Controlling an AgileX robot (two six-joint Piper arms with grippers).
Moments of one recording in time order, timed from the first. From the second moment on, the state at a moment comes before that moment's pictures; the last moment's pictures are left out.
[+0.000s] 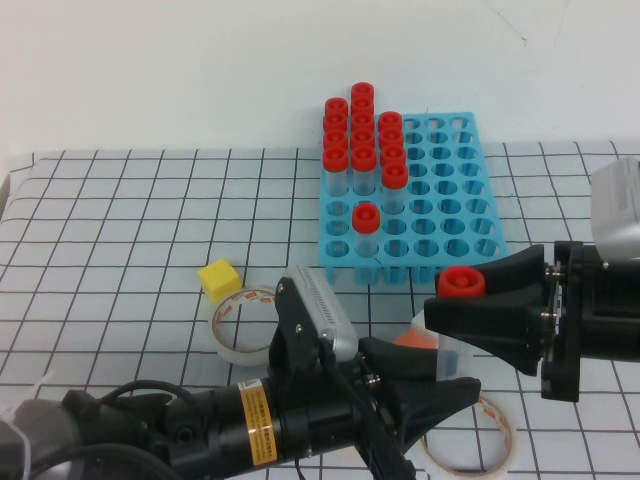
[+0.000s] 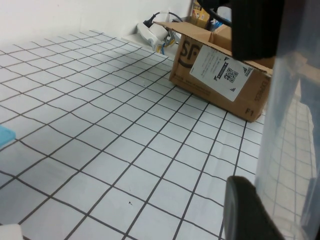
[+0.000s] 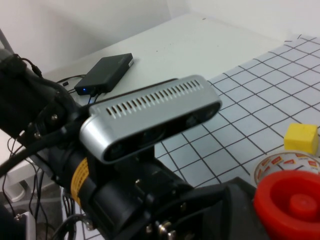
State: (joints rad) right arm 0.27 1.36 -0.70 1.71 0.96 -1.84; left arm -0.64 1.68 -0.62 0.75 -1.09 -0.70
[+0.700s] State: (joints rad) right arm 0.27 1.28 -0.74 1.71 0.72 -1.87; left arm -0.40 1.57 -0.62 1.06 -1.10 -0.71
